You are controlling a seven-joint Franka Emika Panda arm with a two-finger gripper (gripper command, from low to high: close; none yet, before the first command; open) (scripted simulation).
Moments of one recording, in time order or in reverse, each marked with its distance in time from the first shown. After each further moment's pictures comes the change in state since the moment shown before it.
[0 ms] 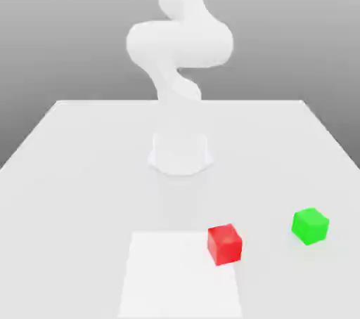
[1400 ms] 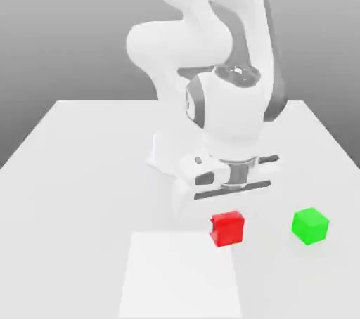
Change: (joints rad) arm 0.129 0.707 0.088 -0.451 0.024 0.441 -0.048
